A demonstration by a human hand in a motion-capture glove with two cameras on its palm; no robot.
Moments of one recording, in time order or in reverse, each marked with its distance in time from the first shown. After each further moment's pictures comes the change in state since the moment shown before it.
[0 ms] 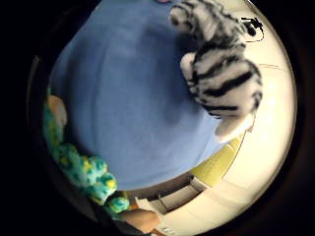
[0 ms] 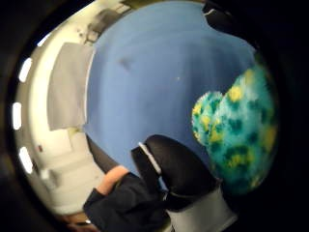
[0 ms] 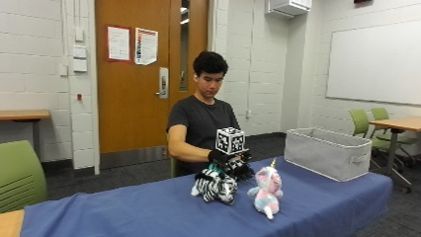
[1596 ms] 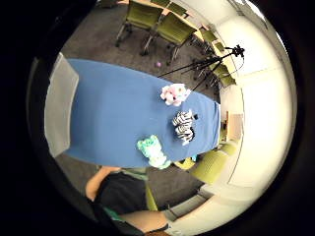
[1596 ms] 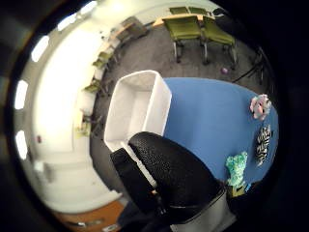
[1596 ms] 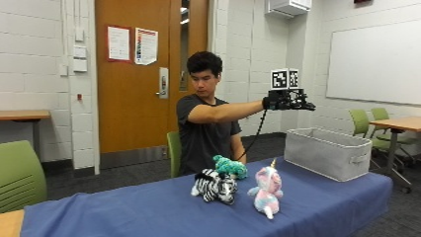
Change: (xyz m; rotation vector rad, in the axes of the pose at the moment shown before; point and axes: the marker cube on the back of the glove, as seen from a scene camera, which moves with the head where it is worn) arm -0.189 -0.102 -0.267 0.214 0.004 -0.065
